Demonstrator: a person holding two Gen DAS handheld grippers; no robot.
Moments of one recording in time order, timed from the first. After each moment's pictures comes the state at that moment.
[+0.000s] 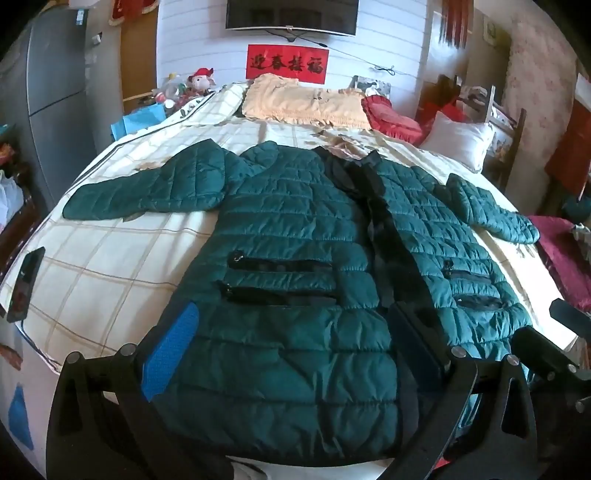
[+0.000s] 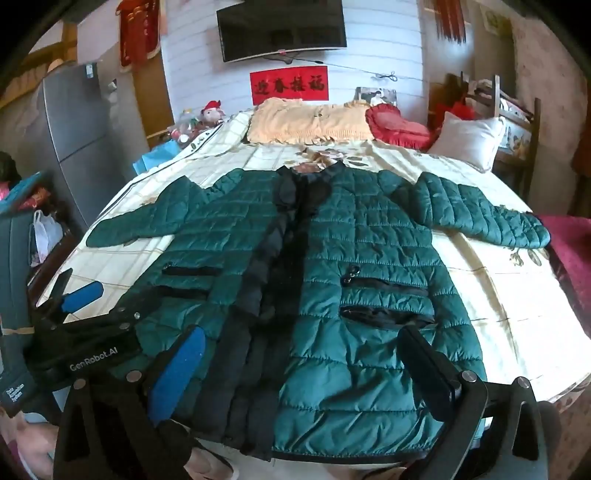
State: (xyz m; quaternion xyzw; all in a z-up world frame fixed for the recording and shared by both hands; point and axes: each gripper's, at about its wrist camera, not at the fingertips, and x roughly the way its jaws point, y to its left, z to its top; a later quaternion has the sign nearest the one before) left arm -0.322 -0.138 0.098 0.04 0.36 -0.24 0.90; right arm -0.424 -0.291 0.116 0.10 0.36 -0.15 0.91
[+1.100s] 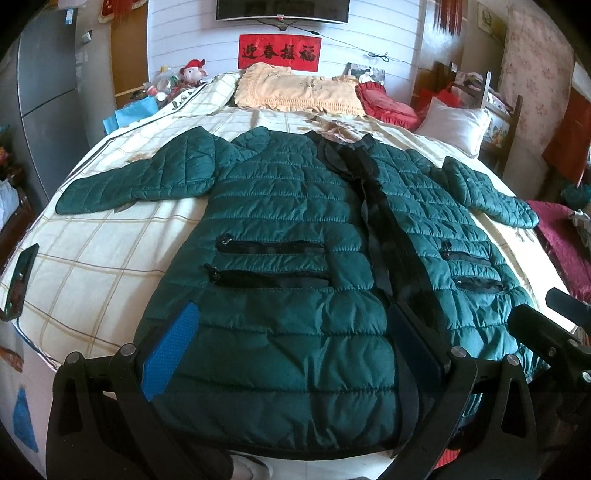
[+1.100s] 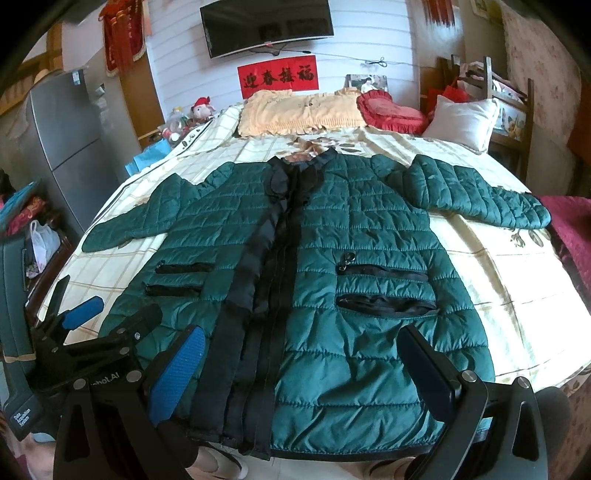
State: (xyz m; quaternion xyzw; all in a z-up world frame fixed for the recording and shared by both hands) left arm -0.328 -0.147 0.089 0.06 0.38 -0.24 0.89; right arm -0.420 -0.298 0.103 0.13 0.36 -0.16 0.91
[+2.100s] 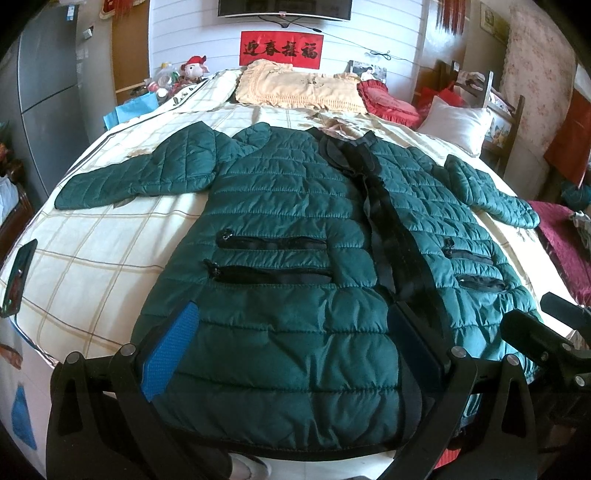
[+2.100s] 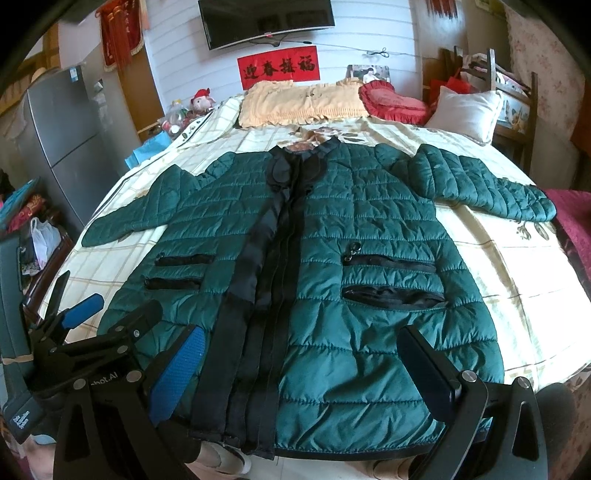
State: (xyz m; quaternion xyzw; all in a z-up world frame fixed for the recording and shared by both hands) left arm -0.327 -0.146 0.088 0.06 0.38 -0.24 0.89; right arm -0.413 -0.295 0.094 0.14 0.38 -0.15 0.90
